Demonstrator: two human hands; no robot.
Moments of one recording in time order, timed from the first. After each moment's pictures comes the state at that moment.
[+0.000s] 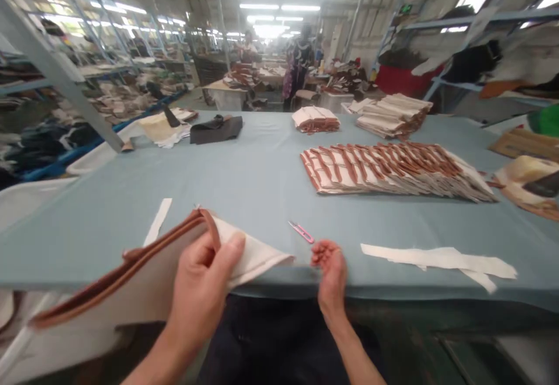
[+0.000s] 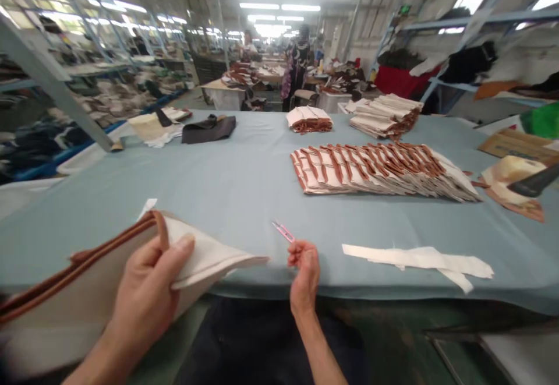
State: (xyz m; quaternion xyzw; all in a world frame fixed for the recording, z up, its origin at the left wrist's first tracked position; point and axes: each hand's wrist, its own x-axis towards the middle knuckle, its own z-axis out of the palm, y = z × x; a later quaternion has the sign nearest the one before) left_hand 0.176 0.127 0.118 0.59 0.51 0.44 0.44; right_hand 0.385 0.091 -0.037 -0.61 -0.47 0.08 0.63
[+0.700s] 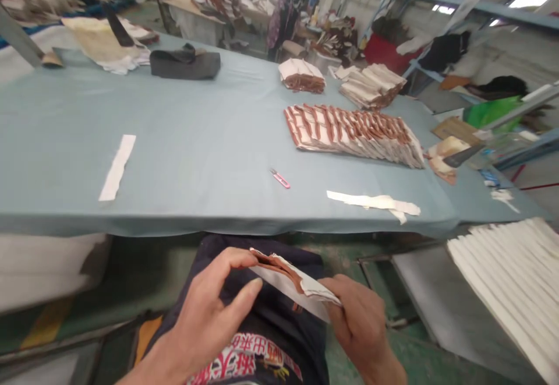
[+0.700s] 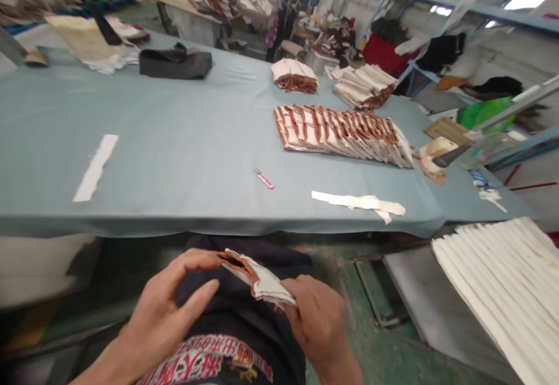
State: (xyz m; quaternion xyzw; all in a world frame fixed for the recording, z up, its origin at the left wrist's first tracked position) left_hand 0.150 0.000 0.049 0.71 0.40 0.36 0.46; right_hand 0.397 -0.093 0.055 -0.57 -0.75 -0.06 0.33
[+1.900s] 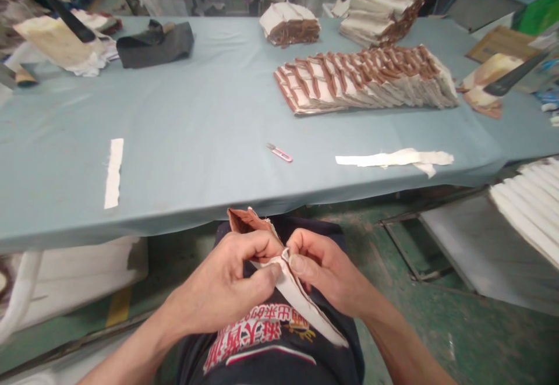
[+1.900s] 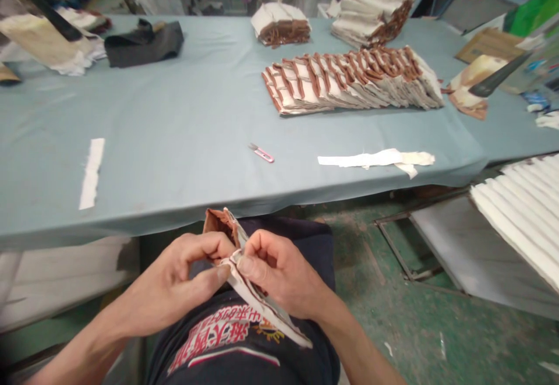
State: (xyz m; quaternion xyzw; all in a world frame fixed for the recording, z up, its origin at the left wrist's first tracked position) left_hand 0.181 0.046 0.101 0.72 0.31 0.09 0.61; right_hand 0.358 -0.045 0.069 -0.51 -0.41 0.62 0.44
